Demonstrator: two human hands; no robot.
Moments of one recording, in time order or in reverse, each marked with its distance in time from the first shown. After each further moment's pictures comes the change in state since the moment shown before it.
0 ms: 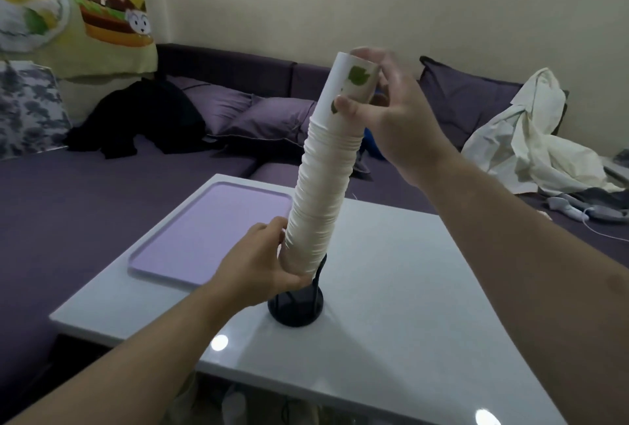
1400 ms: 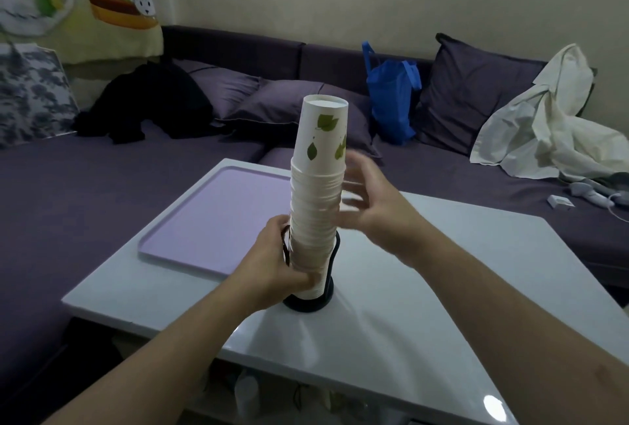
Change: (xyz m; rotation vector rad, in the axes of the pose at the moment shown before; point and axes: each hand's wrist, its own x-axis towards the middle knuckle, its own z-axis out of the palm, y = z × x) left_hand -0.014 -0.008 0.019 -0.377 -0.056 -0.174; right_hand -0.081 0.095 0.042 0.024 -0.311 0.331
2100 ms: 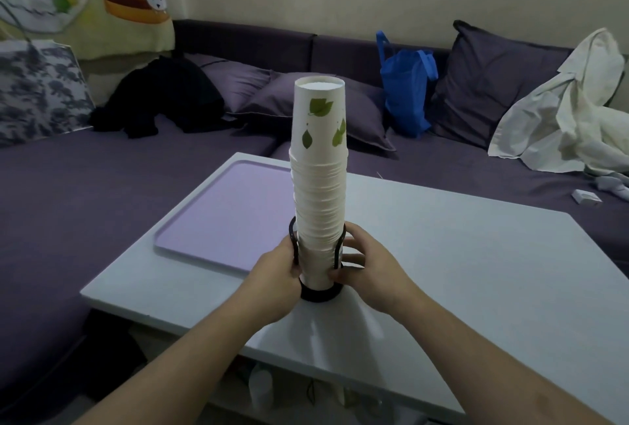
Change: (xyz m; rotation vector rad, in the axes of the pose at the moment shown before) left_hand -0.008 -0.022 0.005 0.216 0.027 -0.101; right_hand -0.027 0.098 0.058 0.032 0.003 0.181
